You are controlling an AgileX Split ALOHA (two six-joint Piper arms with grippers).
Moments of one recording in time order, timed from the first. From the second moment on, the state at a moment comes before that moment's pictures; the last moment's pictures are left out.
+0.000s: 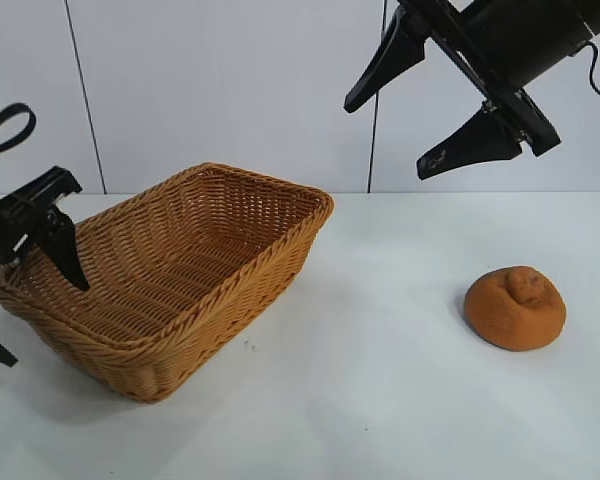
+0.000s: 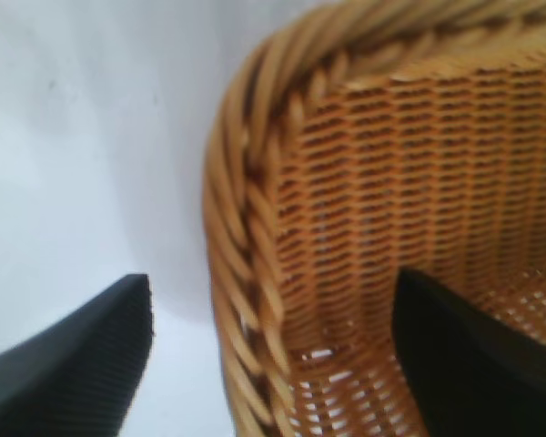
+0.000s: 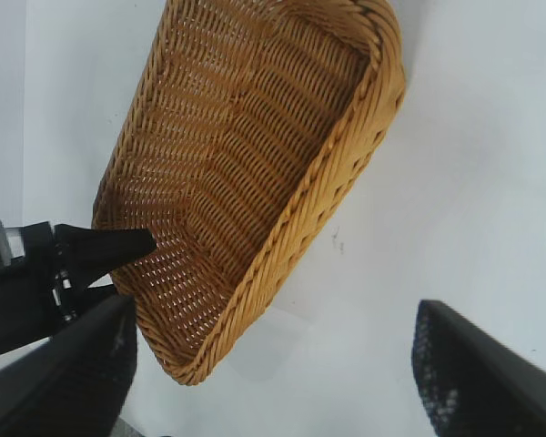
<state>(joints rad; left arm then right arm) -0.21 1.78 -0.80 -0.44 0.34 -0.76 0.23 1.69 -1.21 0.82 0.81 -0.28</state>
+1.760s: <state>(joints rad) -0.10 2.11 -1.54 -0.39 1.03 -0.02 0.23 1.69 -1.21 0.81 0.80 -0.28</state>
